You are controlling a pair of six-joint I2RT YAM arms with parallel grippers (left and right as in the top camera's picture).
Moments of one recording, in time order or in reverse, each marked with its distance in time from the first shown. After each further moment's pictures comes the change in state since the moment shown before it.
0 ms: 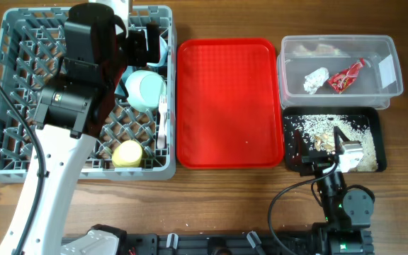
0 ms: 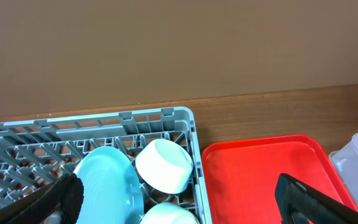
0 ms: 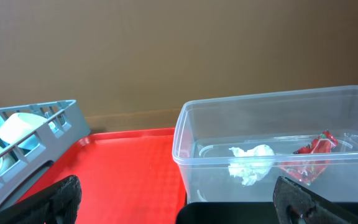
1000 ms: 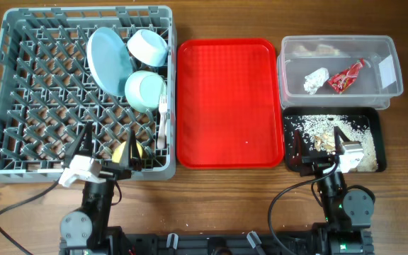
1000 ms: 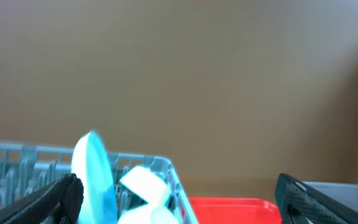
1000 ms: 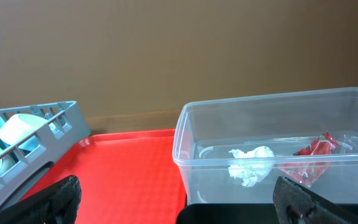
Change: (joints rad) left arm 0.299 -1.365 -1.531 0.927 0.337 -0.197; right arm 0.000 -0.004 0.000 0.001 0.000 0.000
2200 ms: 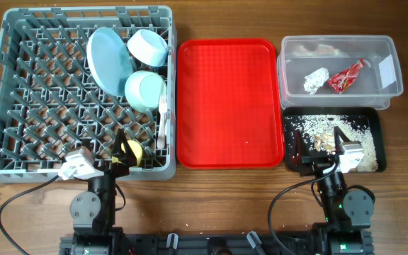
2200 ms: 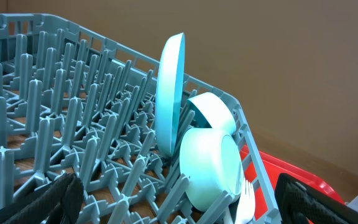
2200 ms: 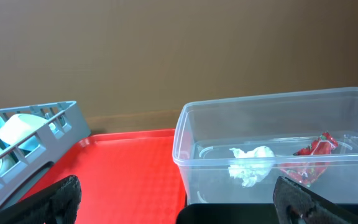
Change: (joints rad) left arm -0.063 0.002 -0.011 -0.332 -0.310 -0.166; right arm 0.000 0.000 0.000 0.000 0.000 0.000
